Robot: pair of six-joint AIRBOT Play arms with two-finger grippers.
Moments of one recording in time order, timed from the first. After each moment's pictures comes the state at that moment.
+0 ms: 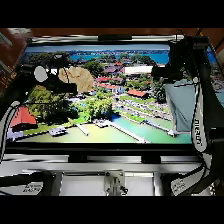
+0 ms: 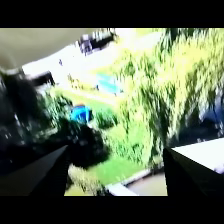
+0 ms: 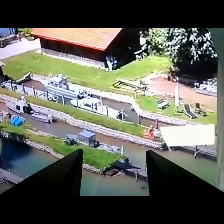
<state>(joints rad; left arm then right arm) -0.26 -1.47 1.47 1.53 -1.11 -1.63 0.11 -1.75 1.98 1.64 -1.52 -1.36</state>
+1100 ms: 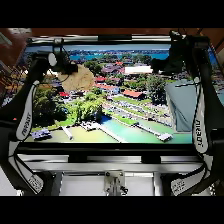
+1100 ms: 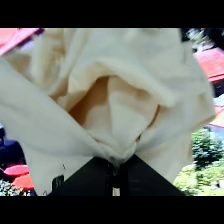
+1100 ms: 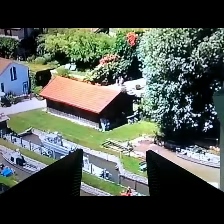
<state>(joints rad) -0.19 -1.88 2.03 1.57 -1.01 -1.63 0.11 -1.72 1.98 1.64 -1.33 -1.40</state>
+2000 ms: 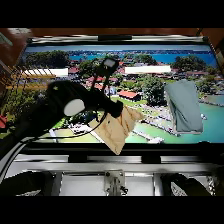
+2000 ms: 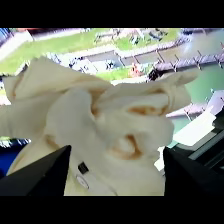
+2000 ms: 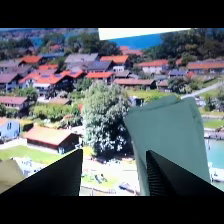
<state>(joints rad) -0.85 -1.34 1.48 1.55 -1.03 -1.82 0.11 -1.08 1.95 1.43 -1.52 -1.44</state>
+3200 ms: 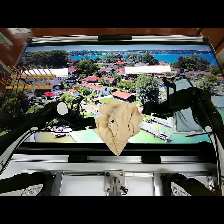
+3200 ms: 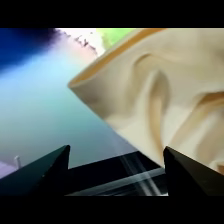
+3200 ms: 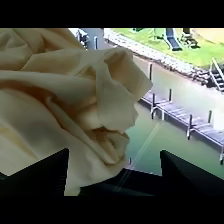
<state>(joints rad) -0.43 -1.39 0.92 1.10 -0.95 -1.74 0.11 -1.21 1.01 1.98 -1.16 -1.53</state>
